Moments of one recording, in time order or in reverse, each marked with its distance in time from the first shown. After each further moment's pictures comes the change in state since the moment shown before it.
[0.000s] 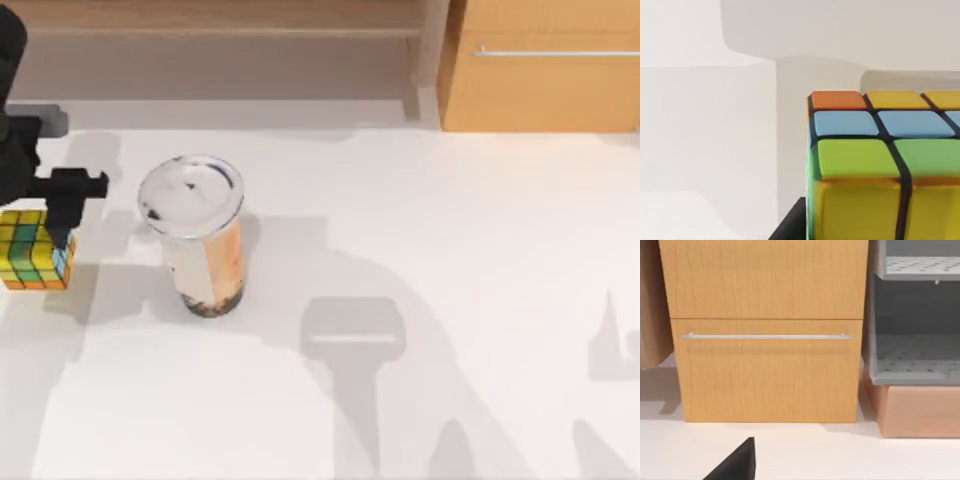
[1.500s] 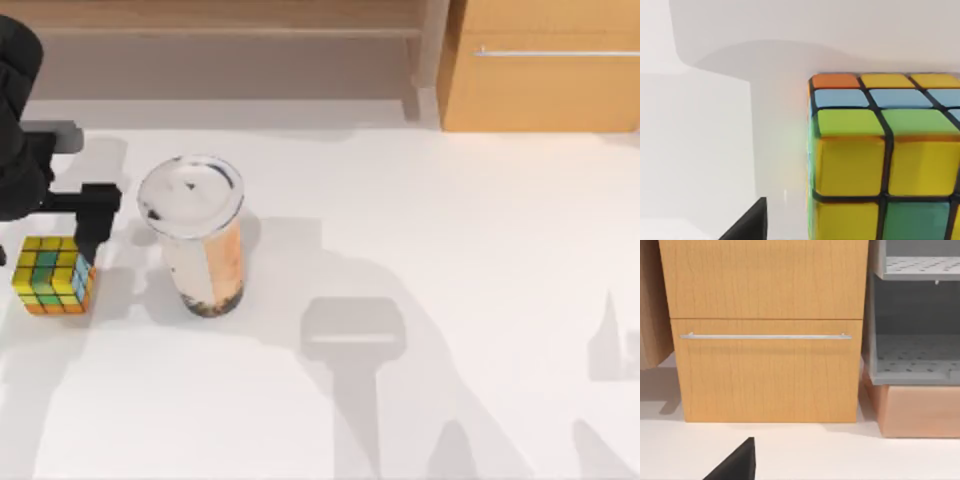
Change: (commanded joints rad) left arm -0.019 0.021 -0.027 0.014 0.018 0.000; right arm 0.000 0.000 0.000 0.000 0.000 0.000
